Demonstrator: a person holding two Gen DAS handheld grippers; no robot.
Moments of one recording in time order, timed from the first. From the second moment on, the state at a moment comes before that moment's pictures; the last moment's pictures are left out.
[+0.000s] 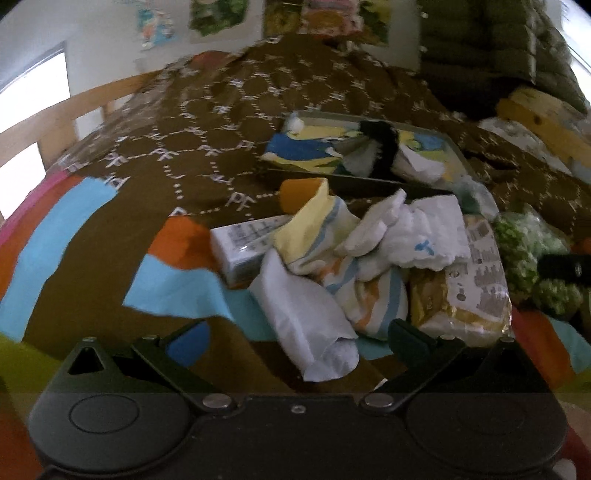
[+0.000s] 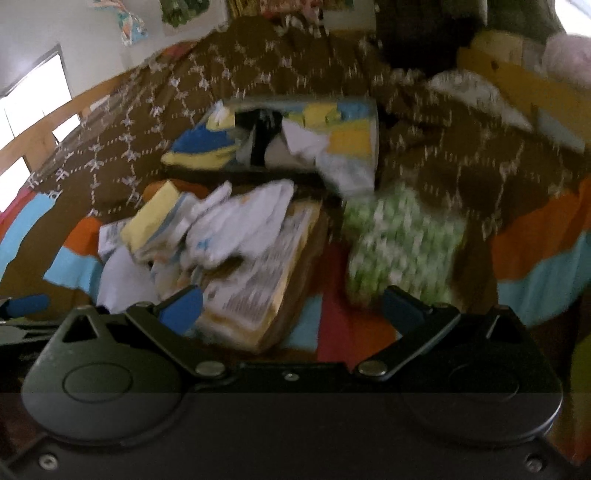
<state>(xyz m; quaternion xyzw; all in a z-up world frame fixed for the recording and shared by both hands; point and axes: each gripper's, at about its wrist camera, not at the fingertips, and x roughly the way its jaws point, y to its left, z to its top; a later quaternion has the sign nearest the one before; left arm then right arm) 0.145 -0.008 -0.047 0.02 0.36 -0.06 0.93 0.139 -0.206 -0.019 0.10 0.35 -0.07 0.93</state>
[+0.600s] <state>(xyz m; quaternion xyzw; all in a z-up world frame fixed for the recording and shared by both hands) 0.181 0.014 -0.064 -0.03 0.40 -0.09 0.91 0.209 -0.172 -0.037 -0.11 0.27 0.07 0.95</state>
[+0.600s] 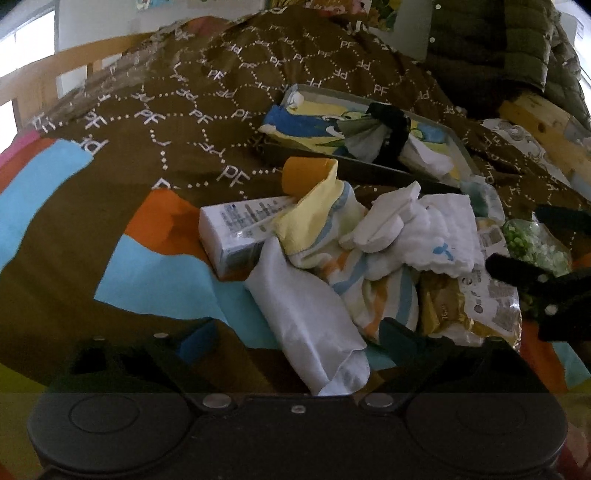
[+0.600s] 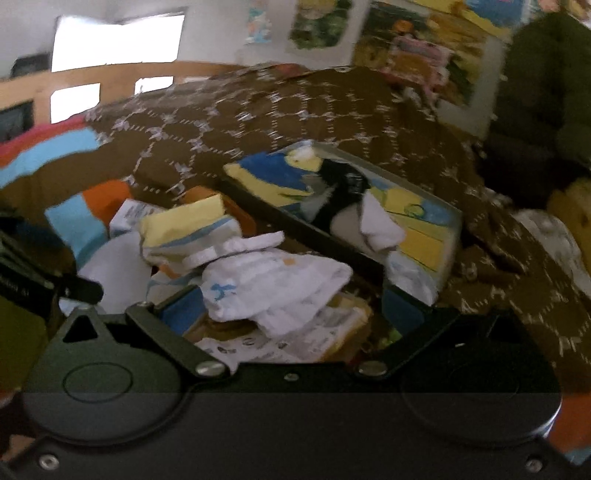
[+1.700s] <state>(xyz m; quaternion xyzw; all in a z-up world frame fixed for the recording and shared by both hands) 0.192 0.025 -0.074 -0.10 0.44 -0.10 0.89 0.257 -0.136 -0.082 -0.16 0.31 0.12 0.93</state>
